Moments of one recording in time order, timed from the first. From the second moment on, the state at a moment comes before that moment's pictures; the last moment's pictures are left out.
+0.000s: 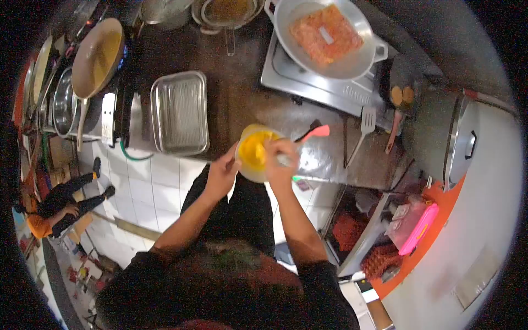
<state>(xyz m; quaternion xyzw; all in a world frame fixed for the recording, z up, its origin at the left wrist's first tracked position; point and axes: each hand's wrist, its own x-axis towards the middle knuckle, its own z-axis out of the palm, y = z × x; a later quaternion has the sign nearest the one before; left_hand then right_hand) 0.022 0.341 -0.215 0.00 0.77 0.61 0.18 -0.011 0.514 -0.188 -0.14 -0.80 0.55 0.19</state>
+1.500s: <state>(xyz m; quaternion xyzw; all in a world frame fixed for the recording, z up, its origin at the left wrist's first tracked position) 0.012 0.354 -0.229 -0.01 0.80 0.60 0.07 -0.017 0.513 -0.149 -0.22 -0.75 0.58 0.22</state>
